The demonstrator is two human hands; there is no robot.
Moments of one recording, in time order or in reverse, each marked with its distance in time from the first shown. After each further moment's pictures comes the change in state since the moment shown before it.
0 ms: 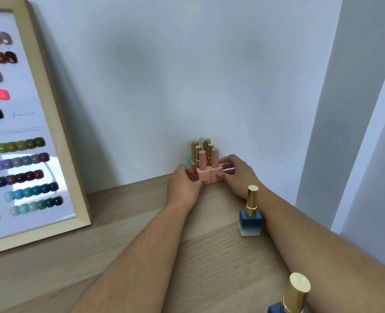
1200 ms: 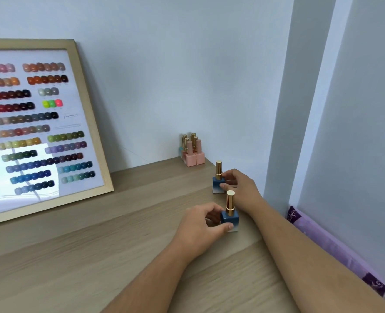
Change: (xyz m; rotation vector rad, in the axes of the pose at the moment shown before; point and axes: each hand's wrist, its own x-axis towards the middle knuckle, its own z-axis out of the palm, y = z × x) left_hand -0.225 0.046 -0.070 -0.064 -0.494 0.219; right_hand -0.164 -0.032 -0.047 0.037 0.051 0.081
